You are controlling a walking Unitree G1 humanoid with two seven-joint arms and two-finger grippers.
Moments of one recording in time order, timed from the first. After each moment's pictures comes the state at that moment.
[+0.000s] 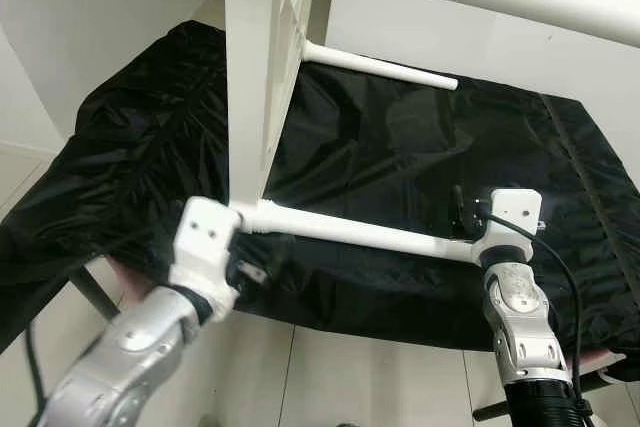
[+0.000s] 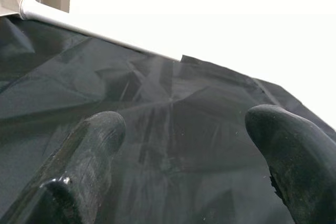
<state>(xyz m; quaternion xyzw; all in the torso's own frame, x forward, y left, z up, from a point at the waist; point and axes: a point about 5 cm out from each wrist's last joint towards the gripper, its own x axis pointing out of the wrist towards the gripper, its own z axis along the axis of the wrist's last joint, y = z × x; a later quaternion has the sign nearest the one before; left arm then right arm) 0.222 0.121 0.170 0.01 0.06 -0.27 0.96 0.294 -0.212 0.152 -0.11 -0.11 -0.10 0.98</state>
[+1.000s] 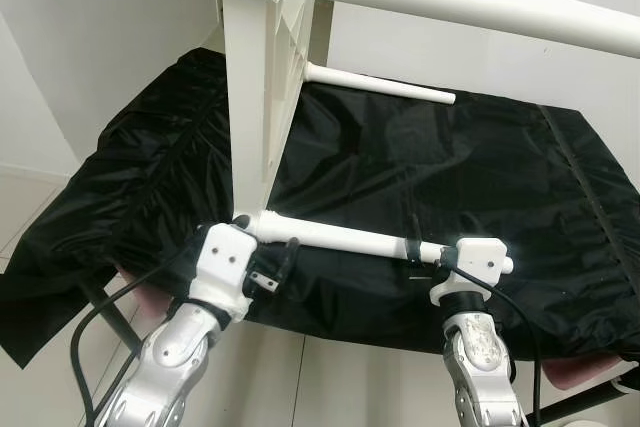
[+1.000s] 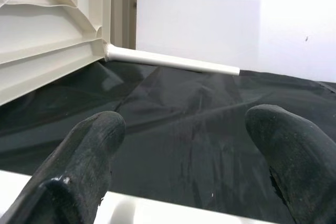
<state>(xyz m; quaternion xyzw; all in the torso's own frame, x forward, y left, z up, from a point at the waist) 0.237 0.123 0.136 0.06 -0.05 -0.20 0.98 0.250 -0.162 0.120 -0.02 -0.14 -0.02 0.99</state>
